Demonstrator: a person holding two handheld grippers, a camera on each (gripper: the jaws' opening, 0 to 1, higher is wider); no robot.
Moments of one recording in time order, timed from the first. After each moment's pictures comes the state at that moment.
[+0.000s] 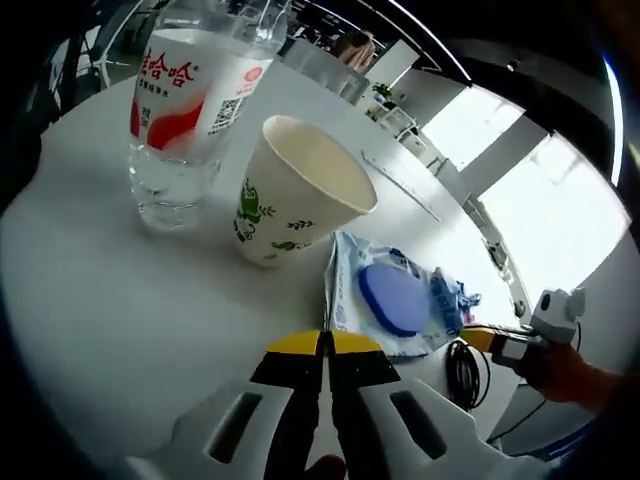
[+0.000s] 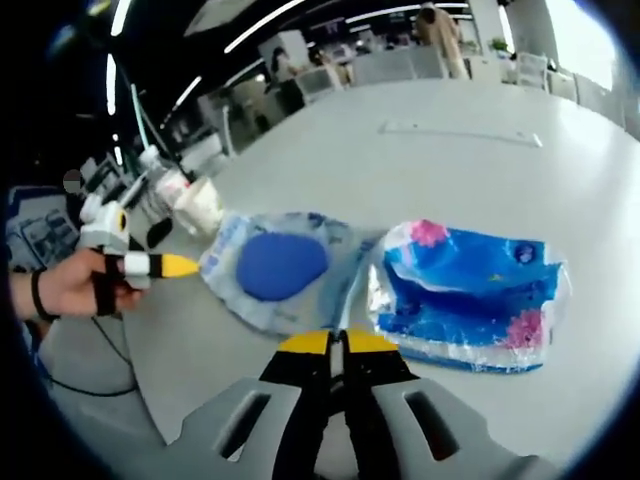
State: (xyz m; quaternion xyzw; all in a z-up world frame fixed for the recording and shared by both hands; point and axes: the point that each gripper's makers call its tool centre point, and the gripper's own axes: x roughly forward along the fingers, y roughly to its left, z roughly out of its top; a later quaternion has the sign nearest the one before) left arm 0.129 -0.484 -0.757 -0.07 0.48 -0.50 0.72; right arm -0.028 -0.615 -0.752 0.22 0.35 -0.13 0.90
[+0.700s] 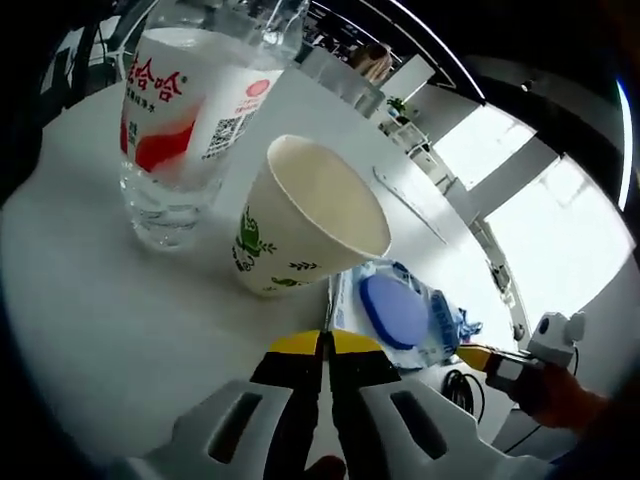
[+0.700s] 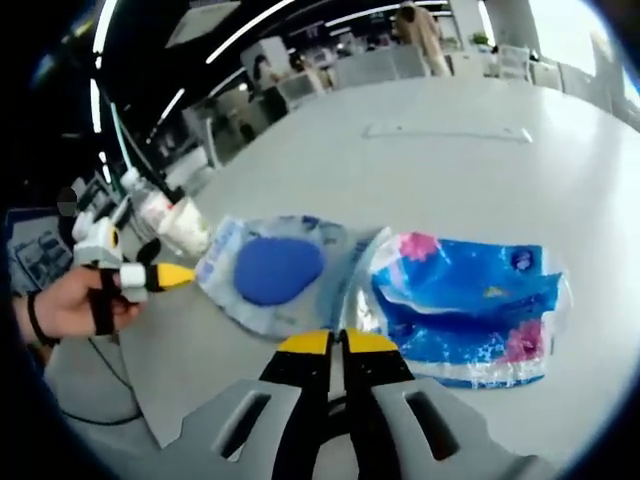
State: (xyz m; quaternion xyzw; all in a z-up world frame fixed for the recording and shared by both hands) left arm 0.145 -0.501 -0.755 -0.11 0.48 -0.47 0.73; right arm -0.019 -0.629 -0.751 0.25 0.34 -0.16 0.89
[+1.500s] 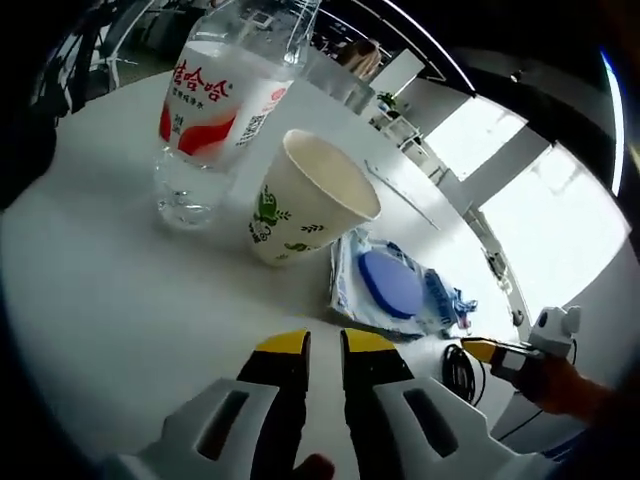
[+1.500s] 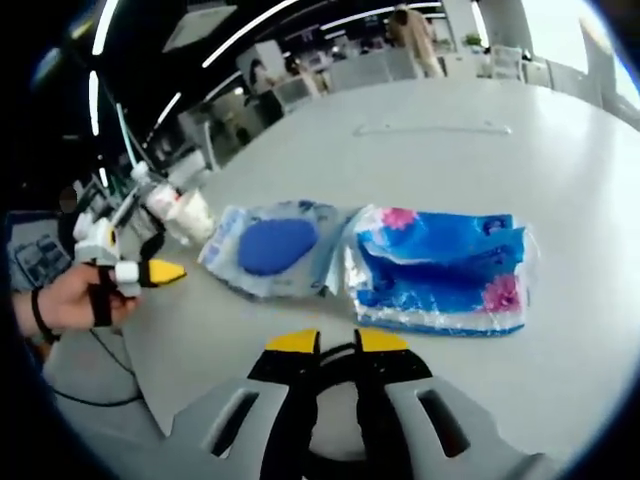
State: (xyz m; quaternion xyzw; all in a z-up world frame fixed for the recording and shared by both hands) left arm 0.123 -0.466 -0.743 -0.09 0.47 -0.50 0.72; right arm -0.060 -0.615 -0.747 0.25 0.33 -0.17 0.89
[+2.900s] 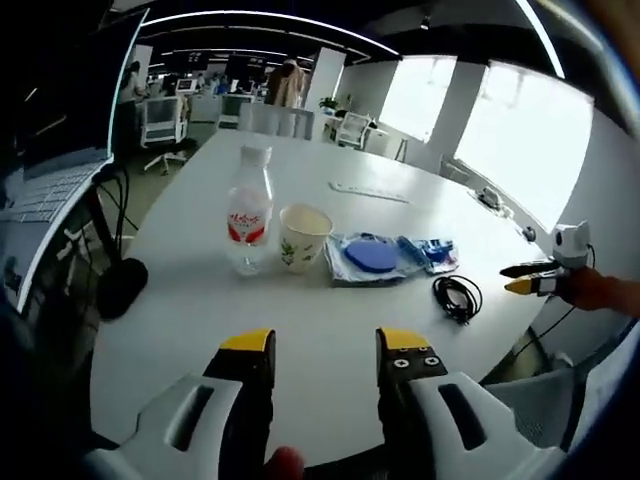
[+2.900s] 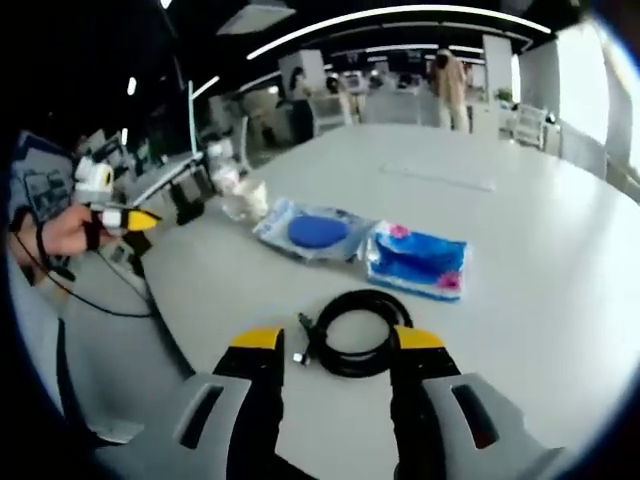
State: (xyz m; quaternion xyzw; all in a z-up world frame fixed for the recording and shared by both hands) left arm 0.125 -0.342 -0.654 0.07 0.33 -0.57 0.75; right arm -0.149 -0.552 -0.671 0.14 0.31 -0.15 0.93
